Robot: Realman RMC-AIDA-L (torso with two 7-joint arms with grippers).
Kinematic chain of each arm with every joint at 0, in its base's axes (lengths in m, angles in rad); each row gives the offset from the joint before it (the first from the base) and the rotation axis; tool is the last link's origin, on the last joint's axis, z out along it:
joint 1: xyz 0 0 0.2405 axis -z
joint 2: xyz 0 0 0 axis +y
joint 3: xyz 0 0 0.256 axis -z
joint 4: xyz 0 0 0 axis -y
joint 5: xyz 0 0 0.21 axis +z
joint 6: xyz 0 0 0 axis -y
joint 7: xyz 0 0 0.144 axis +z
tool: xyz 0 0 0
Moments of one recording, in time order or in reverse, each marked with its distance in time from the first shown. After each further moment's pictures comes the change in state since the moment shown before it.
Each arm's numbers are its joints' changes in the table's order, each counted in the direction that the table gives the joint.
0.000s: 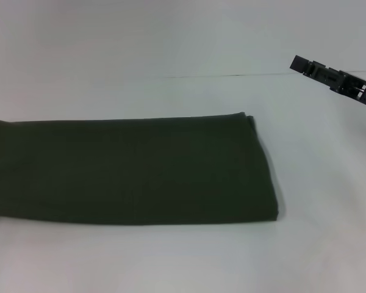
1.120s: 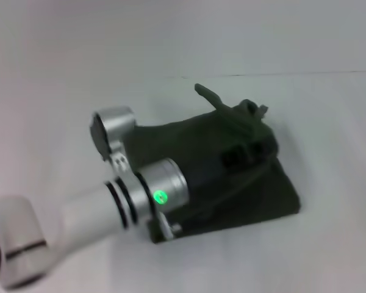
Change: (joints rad) left arm 0.455 -0.175 -0.315 1.029 -0.746 0.262 0.695; right arm 0.238 -0.160 -0.064 0.132 0.096 0.106 -0.039
